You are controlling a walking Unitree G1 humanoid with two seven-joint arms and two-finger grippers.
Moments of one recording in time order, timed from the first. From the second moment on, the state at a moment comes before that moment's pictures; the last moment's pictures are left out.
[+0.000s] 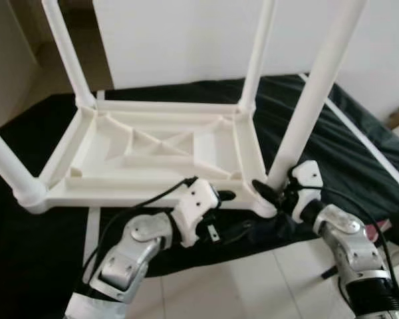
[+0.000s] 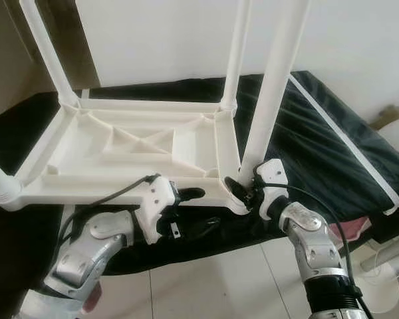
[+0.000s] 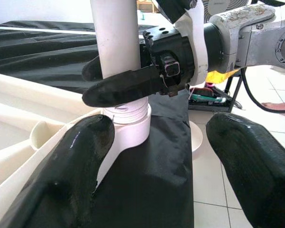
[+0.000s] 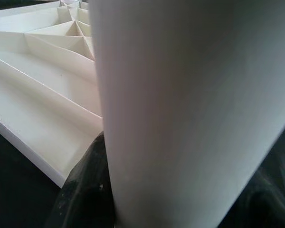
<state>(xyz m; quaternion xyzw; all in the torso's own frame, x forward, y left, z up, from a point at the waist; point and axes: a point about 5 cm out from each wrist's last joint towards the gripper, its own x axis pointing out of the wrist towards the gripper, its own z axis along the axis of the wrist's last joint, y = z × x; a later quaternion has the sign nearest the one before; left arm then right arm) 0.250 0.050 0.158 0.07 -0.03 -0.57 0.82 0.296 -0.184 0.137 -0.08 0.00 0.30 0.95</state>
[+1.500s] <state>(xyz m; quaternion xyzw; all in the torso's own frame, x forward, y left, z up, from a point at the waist) 0.248 0.051 0.157 0.07 -0.02 -0.57 0.82 0.280 -0.153 0.134 0.04 -0.02 -0.10 0.99</state>
